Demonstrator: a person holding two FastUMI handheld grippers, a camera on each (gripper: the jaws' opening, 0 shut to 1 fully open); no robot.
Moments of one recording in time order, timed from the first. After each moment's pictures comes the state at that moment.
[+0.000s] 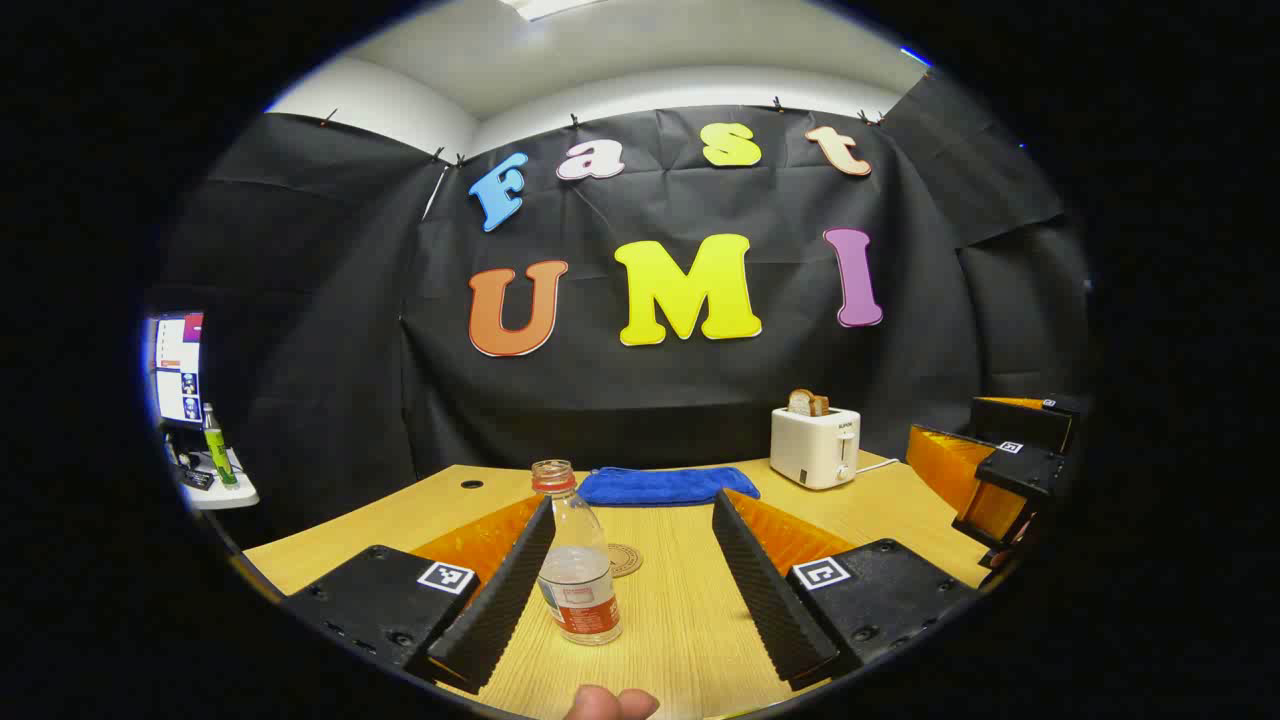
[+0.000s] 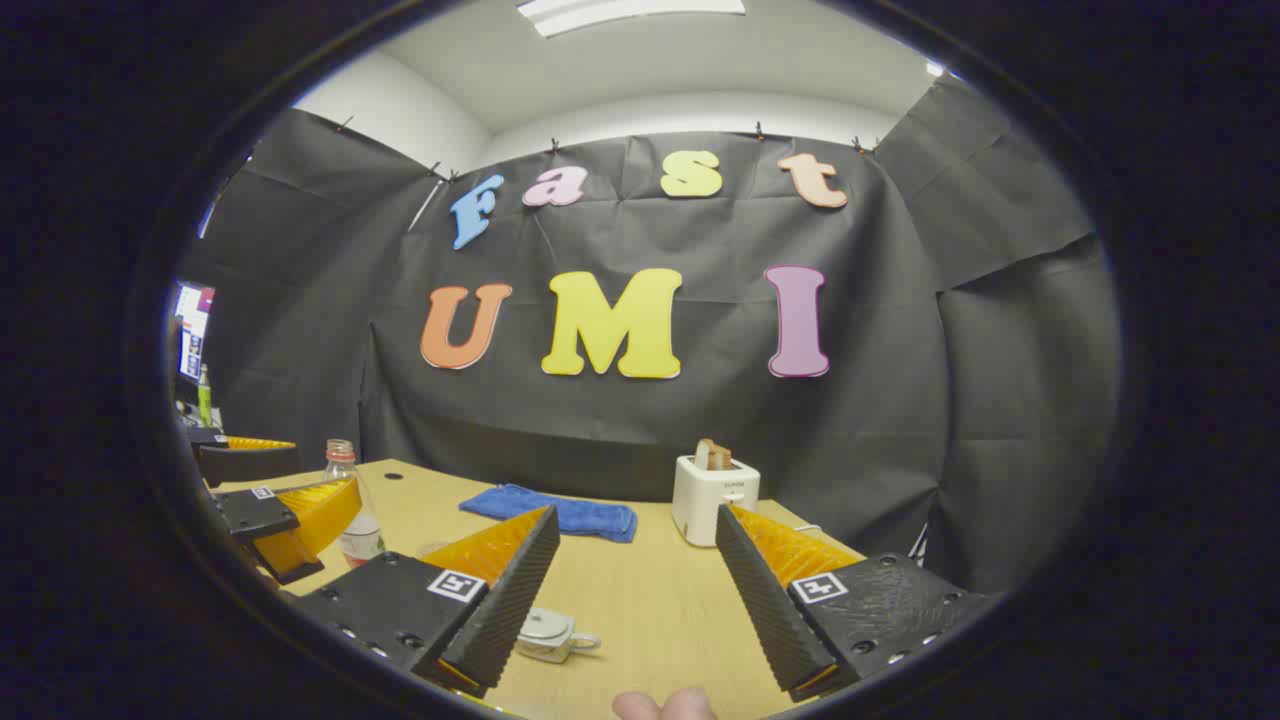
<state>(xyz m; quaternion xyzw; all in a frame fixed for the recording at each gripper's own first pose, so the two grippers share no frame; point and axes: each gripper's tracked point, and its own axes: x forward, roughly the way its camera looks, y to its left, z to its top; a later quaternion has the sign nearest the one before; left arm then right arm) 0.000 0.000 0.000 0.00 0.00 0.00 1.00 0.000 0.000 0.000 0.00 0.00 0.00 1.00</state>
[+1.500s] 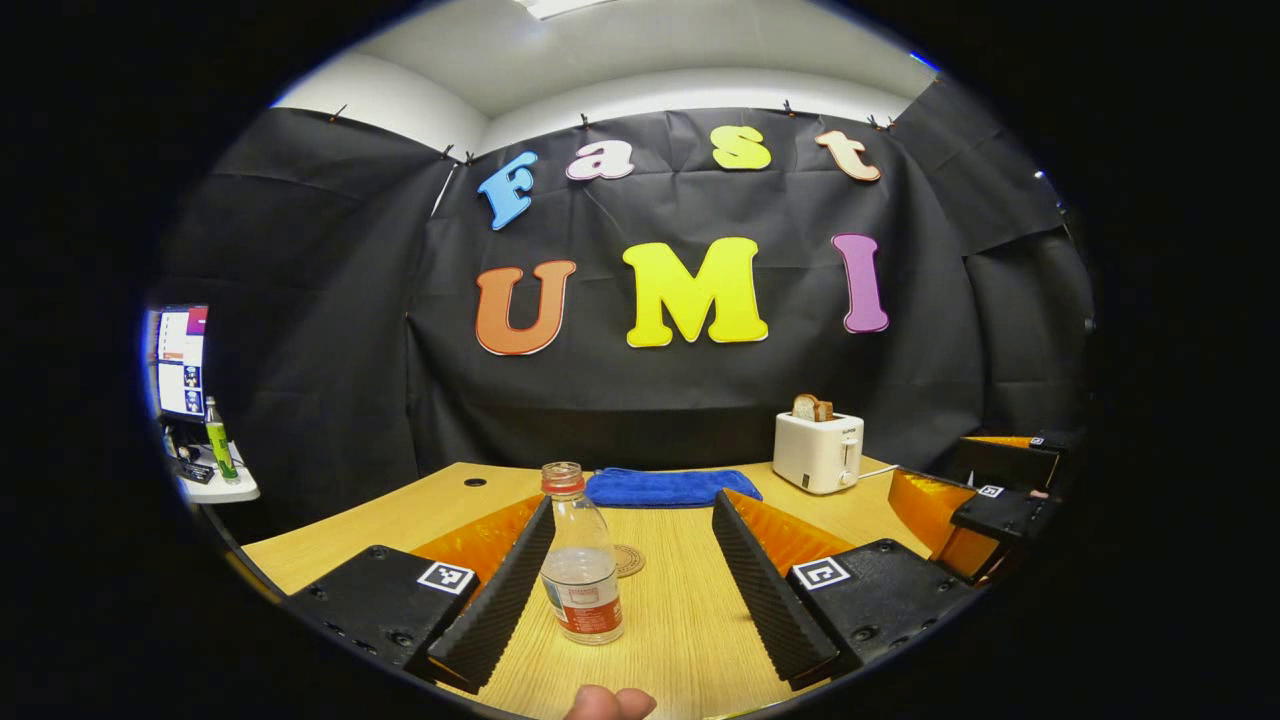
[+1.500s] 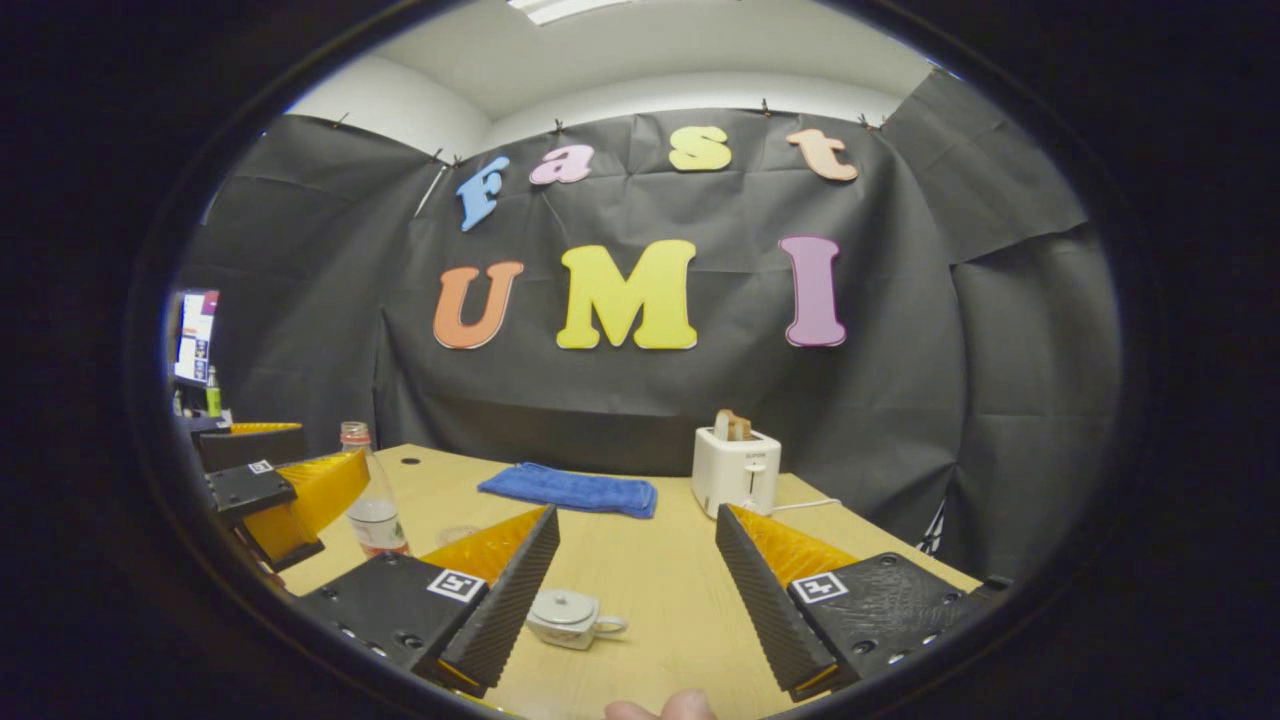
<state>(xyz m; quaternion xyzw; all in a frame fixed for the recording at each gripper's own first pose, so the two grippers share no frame) -0.001 0.004 0.001 -0.01 0.00 0.01 1.00 0.001 0.019 -0.025 0.01 0.04 0.02 1.00</state>
